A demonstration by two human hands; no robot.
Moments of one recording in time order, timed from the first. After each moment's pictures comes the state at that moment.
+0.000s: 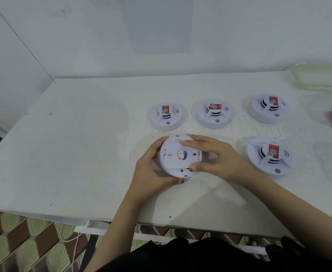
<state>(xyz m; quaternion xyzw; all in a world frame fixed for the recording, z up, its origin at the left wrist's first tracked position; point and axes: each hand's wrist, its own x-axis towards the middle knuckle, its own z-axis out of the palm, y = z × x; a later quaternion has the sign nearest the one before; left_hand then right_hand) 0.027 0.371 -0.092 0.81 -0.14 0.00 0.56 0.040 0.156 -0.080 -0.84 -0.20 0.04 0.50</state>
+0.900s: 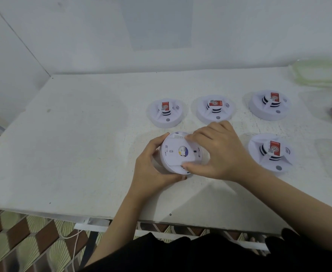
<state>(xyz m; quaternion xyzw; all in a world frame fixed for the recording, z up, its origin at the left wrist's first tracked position) 0.026 0.365 -0.093 0.82 -0.12 0.05 0.56 0.042 0.167 -0.066 -0.92 -0.27 -0.23 0.16</state>
